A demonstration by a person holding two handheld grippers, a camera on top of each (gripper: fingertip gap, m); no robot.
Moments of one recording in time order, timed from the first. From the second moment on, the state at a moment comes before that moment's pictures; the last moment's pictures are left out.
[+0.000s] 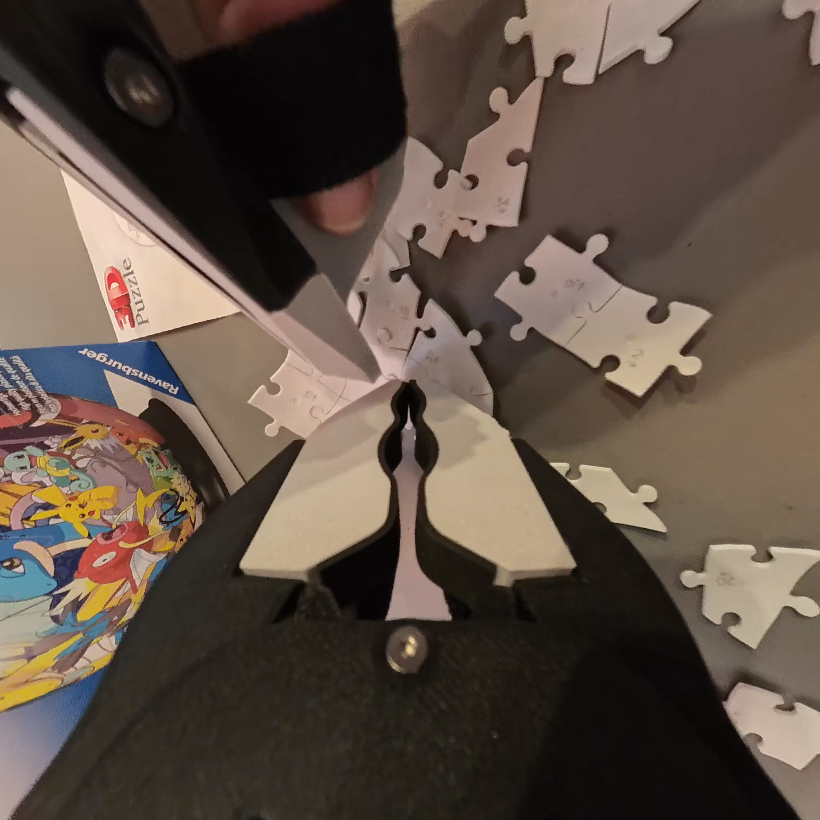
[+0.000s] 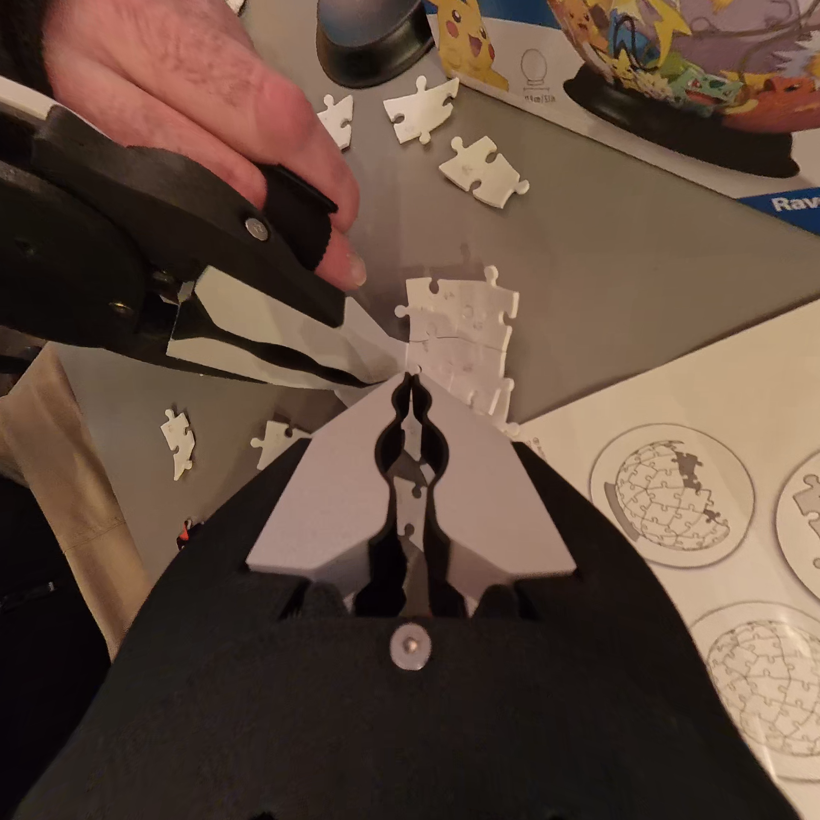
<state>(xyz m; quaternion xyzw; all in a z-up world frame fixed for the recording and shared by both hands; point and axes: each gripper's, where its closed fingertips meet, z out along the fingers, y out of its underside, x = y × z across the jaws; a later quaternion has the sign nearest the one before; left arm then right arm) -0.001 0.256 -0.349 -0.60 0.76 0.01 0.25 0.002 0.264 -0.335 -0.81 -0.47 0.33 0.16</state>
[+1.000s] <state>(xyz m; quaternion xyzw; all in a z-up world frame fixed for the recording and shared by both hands) -0.015 0.227 -0.336 -0.66 0.67 0.03 0.33 -0.004 0.263 -0.348 -0.80 -0.48 0.32 0.14</state>
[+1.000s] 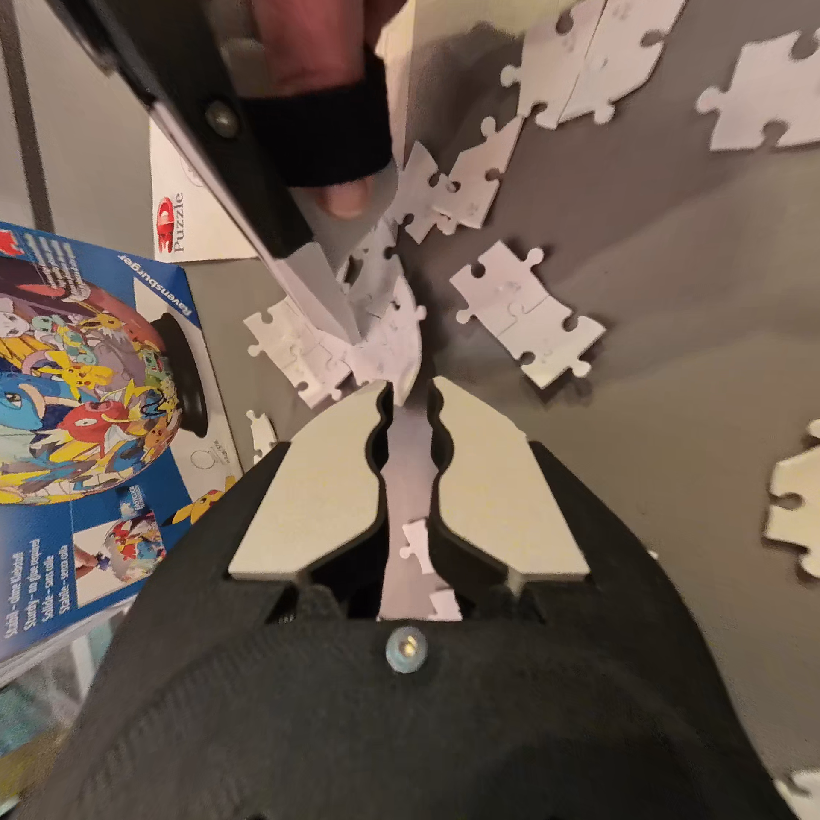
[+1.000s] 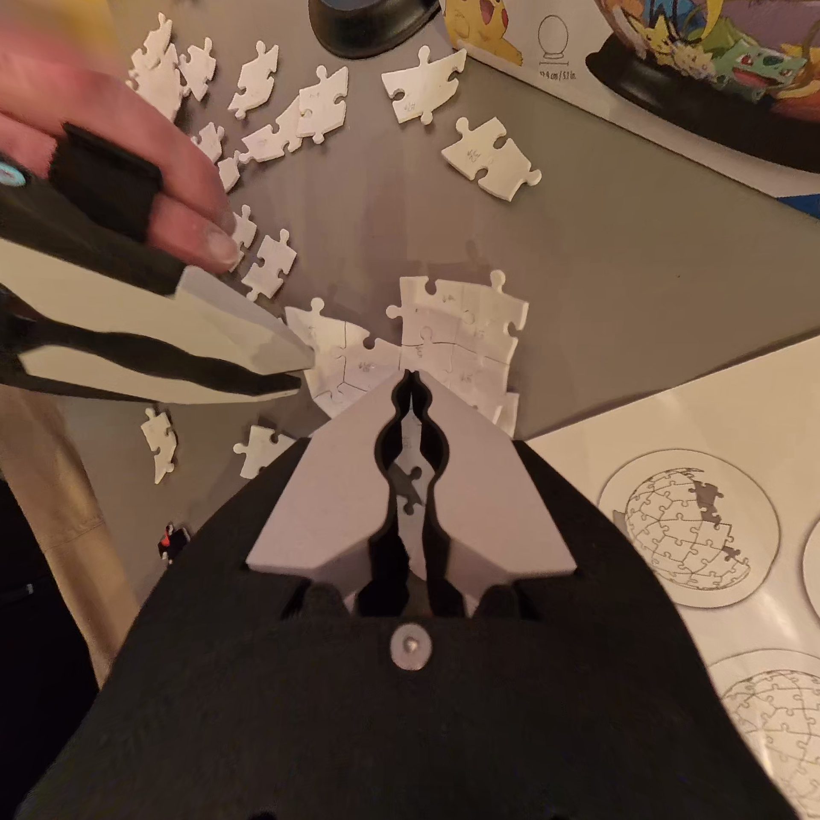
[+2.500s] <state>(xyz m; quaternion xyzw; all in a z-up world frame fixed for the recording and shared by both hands) -0.012 0.247 -0.336 -0.62 0.71 0.10 0.32 0.037 0.259 -0.320 -0.69 -0.65 0.21 0.24</state>
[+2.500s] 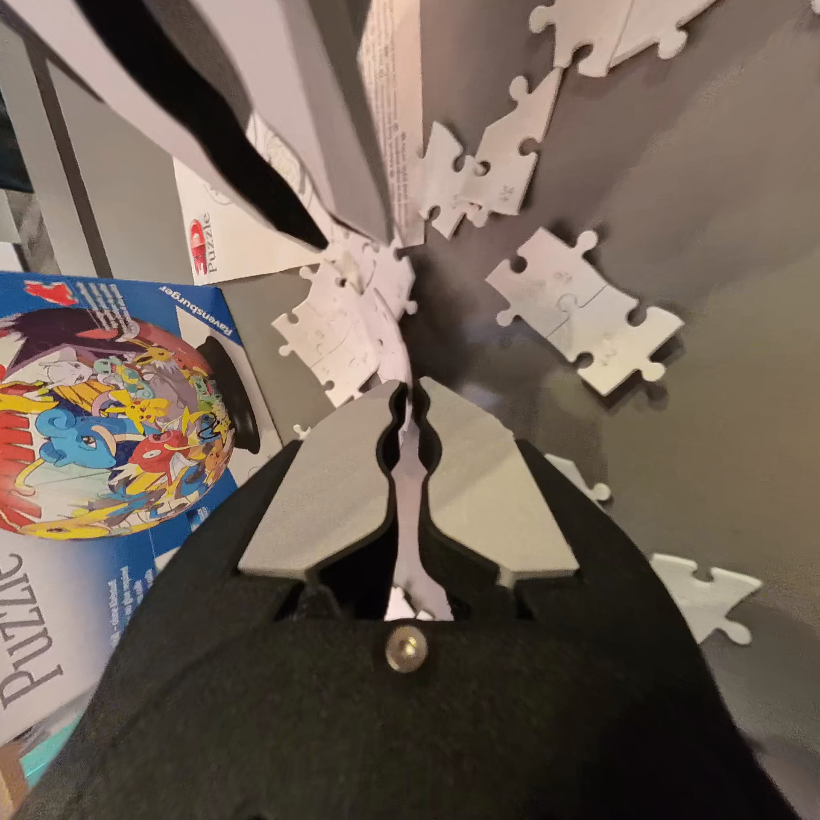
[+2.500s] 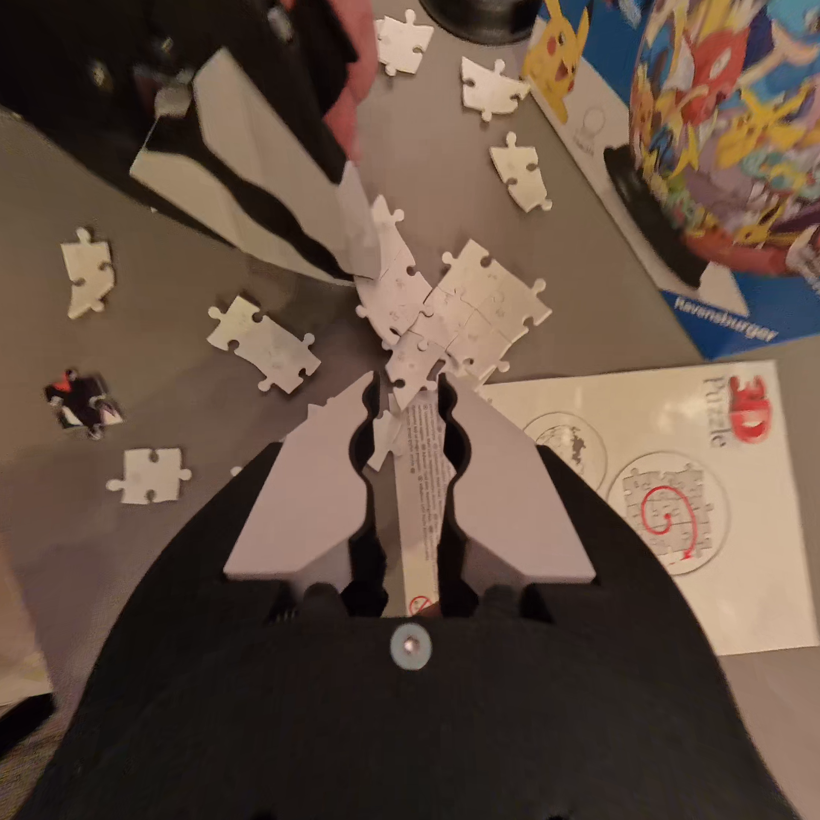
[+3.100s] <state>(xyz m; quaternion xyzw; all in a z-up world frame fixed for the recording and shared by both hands) -0.014 0.253 -0.339 -0.59 0.73 0.12 0.32 0.021 0.257 -0.345 -0.61 -0.73 0.12 0.29</state>
